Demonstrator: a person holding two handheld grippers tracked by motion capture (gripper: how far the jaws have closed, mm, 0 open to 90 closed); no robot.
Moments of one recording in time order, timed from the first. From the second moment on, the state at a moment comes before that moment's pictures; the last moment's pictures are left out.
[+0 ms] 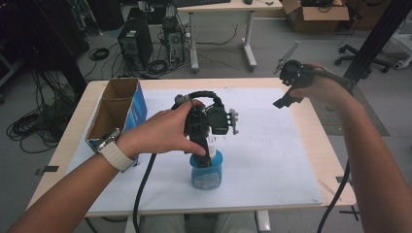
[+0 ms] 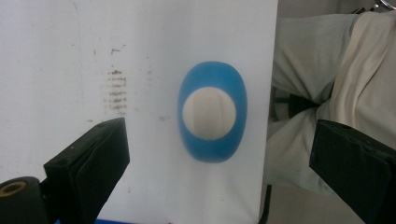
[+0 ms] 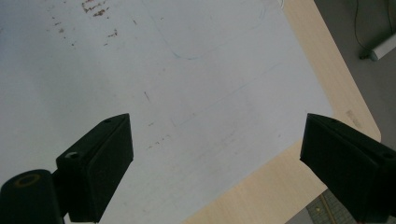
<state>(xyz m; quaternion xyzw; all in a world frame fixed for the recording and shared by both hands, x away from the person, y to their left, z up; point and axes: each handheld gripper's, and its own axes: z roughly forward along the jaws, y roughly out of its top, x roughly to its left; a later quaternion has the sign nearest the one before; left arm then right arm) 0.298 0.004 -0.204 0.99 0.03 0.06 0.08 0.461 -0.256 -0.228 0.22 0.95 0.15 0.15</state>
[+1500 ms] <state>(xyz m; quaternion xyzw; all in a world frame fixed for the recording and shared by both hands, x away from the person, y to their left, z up) 0.307 0.001 -0.263 1.00 0.04 0.05 0.07 0.465 -0.244 -0.227 0.21 0.95 0.15 0.15</state>
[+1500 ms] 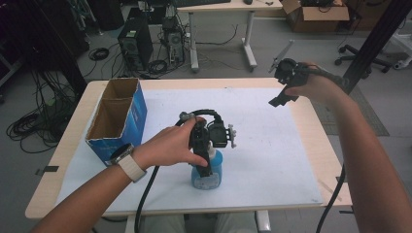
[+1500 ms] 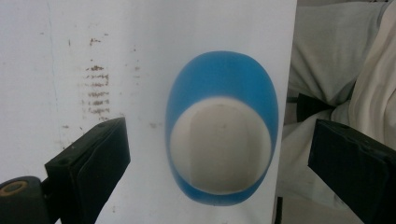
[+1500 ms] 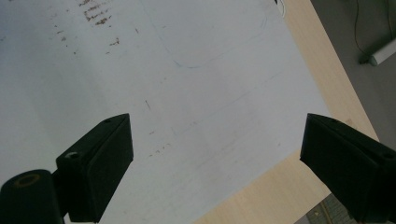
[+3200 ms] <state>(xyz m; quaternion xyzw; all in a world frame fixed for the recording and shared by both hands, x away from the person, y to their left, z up) 0.312 0.002 -0.279 1.00 0.03 0.03 0.07 0.469 -0.239 -0.228 0.21 0.95 0.15 0.15</state>
